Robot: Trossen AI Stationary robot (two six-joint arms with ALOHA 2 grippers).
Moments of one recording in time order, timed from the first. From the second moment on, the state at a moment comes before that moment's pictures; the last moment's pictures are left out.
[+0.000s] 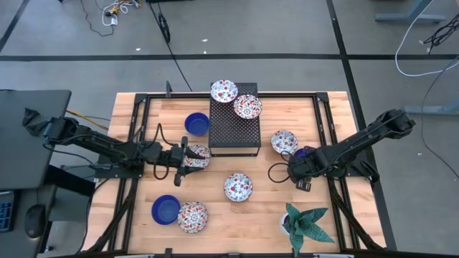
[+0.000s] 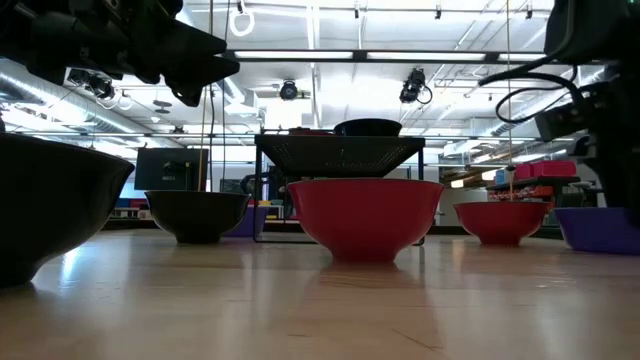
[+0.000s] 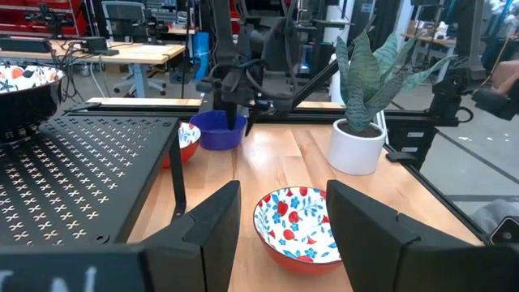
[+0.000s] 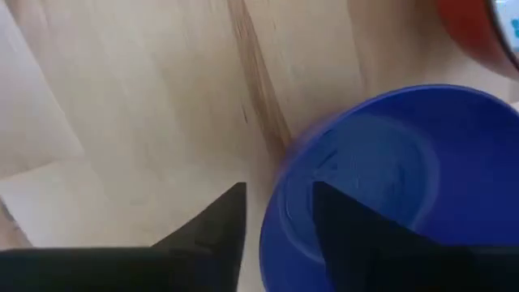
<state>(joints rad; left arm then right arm) -0.17 1.04 0.28 0.70 -0.10 -0.07 0.39 1.23 0.60 -0.93 0.12 0.67</state>
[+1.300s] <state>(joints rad) -0.17 1.04 0.28 0.71 -0.10 -0.07 0.20 1.66 1.64 -0.87 0.15 -0.47</state>
